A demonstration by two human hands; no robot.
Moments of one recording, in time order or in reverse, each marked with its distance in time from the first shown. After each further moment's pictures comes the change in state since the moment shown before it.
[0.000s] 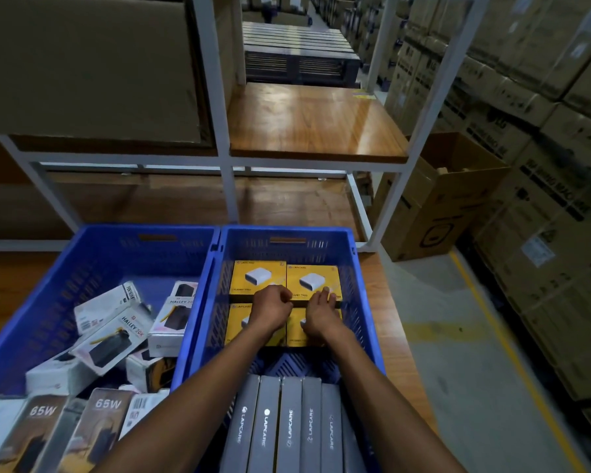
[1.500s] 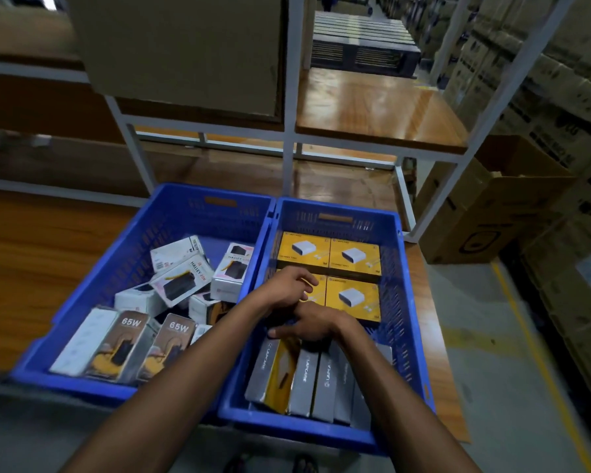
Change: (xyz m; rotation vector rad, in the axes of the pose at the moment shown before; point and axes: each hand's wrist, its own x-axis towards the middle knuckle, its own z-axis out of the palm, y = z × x) left_hand -0.083 -0.023 -0.086 -0.271 -0.315 -0.058; right_hand -0.114 -0.084 0.011 0.153 -0.382 -0.621
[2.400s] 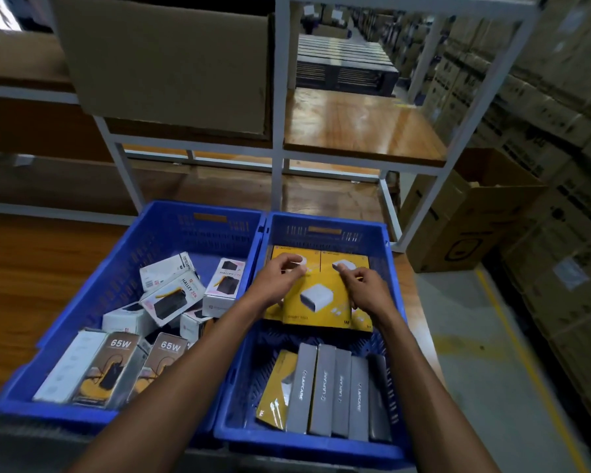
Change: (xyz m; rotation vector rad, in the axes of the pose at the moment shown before) left_hand -0.003 0.018 -0.018 -0.205 0.222 0.207; right_hand -0.048 0.062 -0.068 0.502 0.913 0.272
